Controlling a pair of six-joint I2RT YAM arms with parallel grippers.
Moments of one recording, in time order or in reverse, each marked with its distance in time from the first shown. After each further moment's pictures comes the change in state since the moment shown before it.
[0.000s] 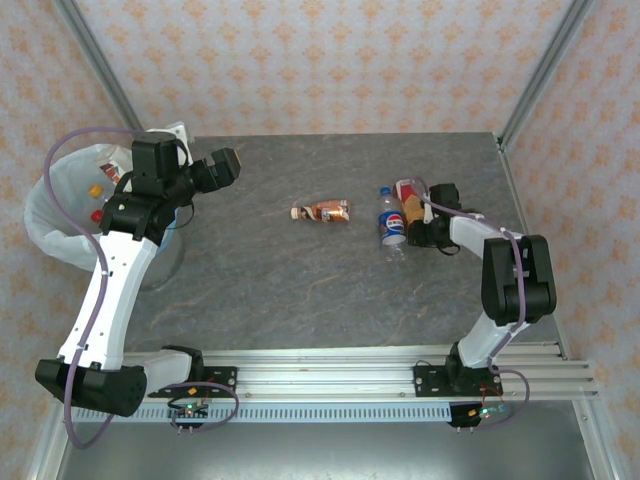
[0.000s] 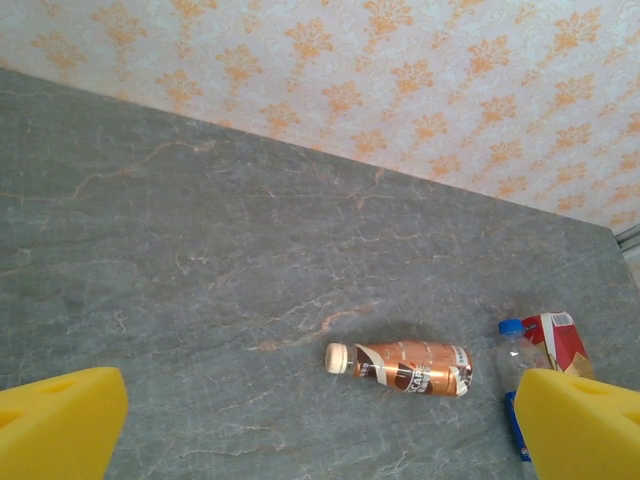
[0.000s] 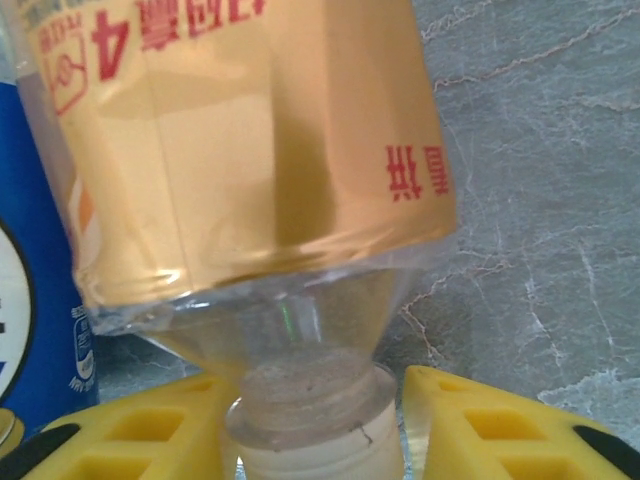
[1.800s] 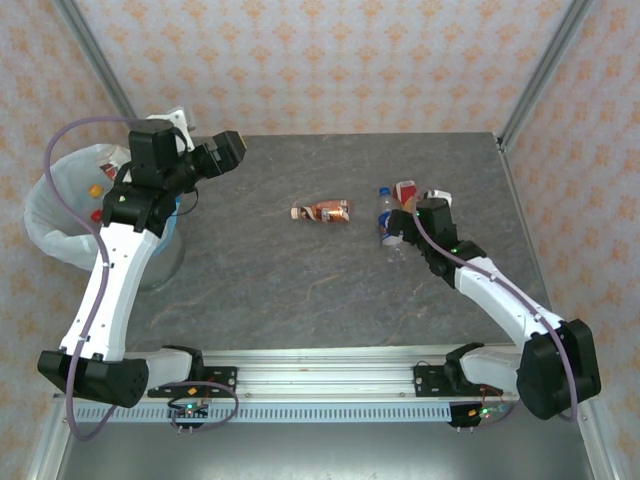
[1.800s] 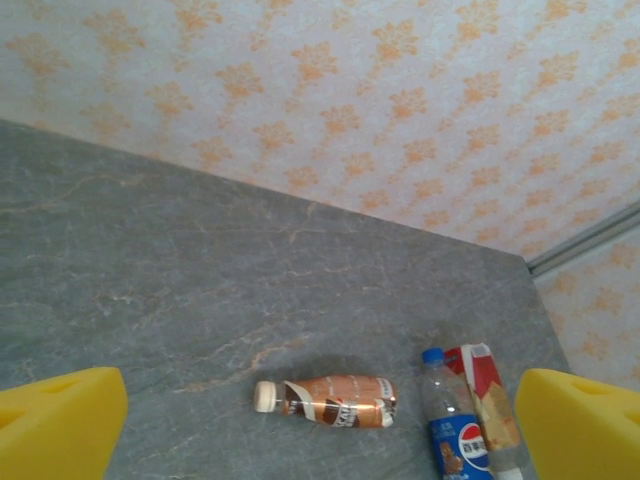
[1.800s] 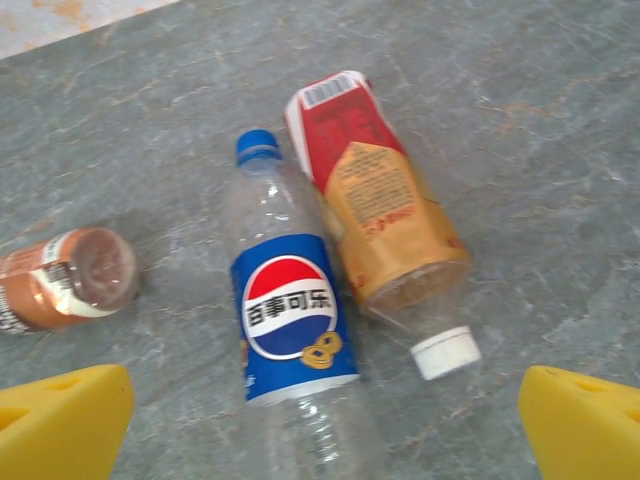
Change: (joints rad) left arm 0.000 0.045 0.059 0.086 0.081 -0.072; right arm 0.276 -0.525 -0.210 0.136 0.330 0.378
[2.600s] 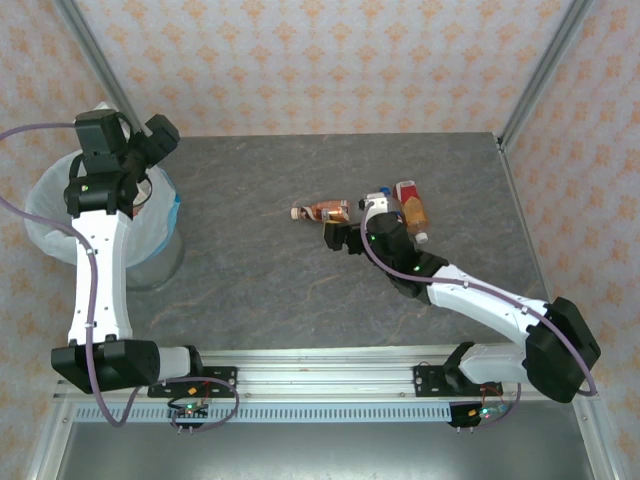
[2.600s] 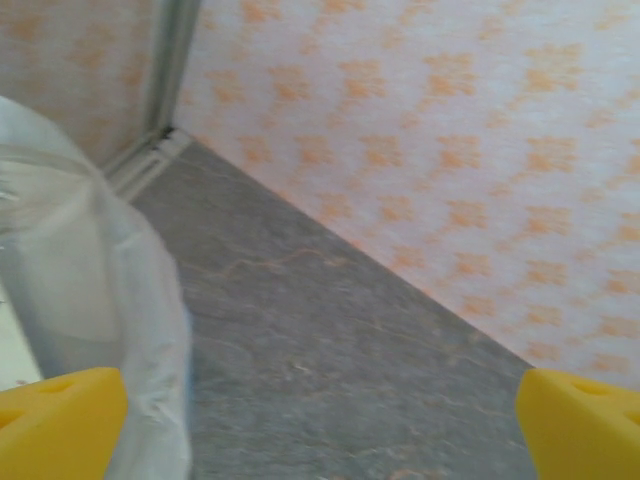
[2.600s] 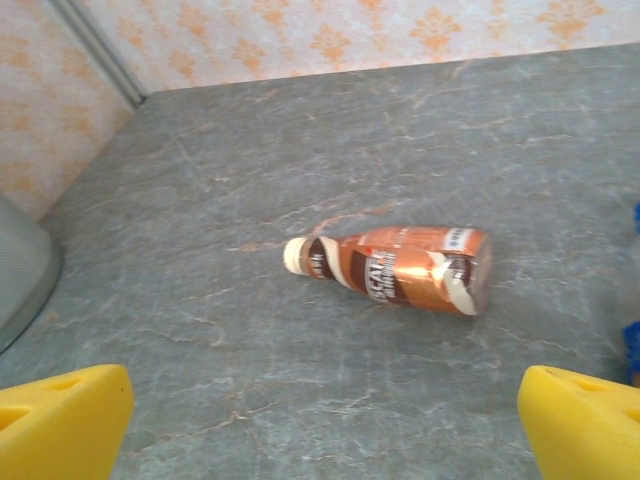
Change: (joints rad) left arm 0.317 0.054 0.085 -0.061 -0.086 -0.057; right arm 0.406 0.065 0.018 0.309 -0.015 -0.040
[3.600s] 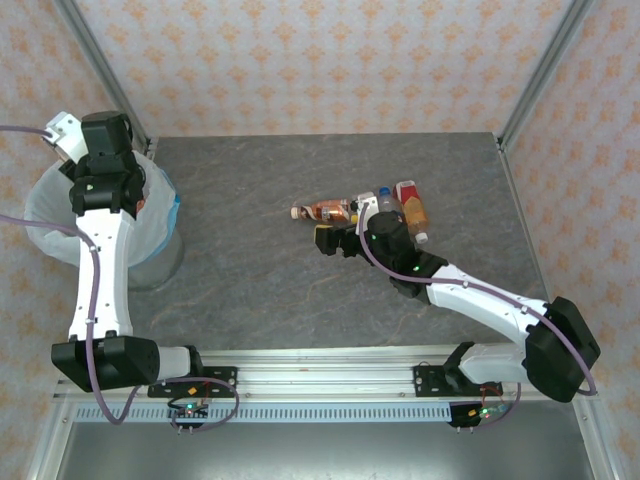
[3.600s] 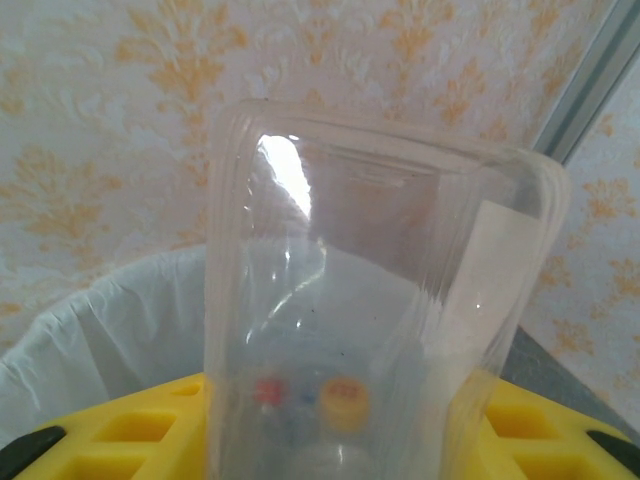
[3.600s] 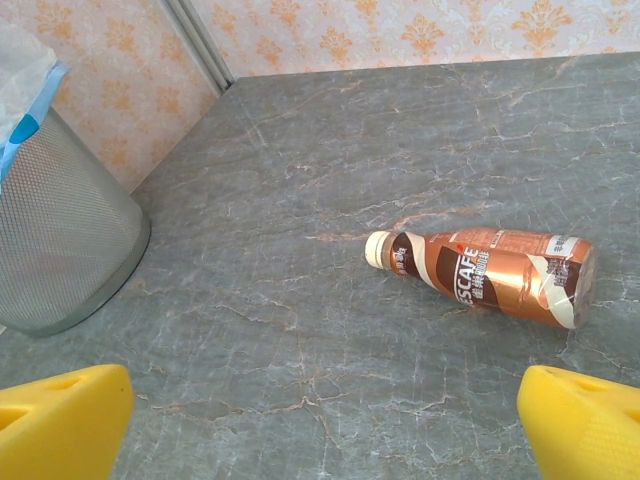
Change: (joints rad) left arm -0.007 0.018 -0.034 0.016 -0.795 0.074; right arm 0.014 0.003 0.003 0.066 -0.176 -0.038
